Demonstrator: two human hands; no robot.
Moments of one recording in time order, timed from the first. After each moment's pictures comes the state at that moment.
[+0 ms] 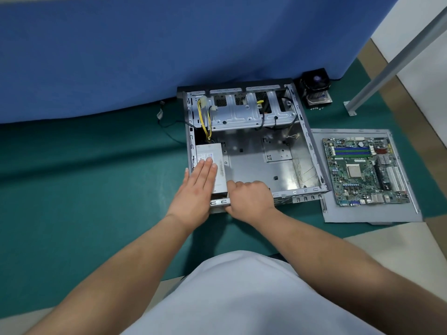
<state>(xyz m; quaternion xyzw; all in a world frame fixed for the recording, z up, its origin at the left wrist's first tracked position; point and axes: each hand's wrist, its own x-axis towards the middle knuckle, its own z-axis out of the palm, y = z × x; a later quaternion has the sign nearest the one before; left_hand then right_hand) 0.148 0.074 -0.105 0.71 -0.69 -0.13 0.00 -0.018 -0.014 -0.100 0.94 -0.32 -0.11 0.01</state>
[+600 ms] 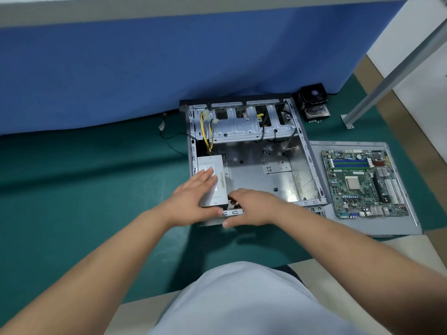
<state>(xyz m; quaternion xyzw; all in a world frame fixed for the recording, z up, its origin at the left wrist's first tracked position) 0.187 0.058 -0.073 0.68 -0.64 -0.36 0.08 -0.023 -0.051 -0.062 0.88 -0.31 -0.24 -0.28</state>
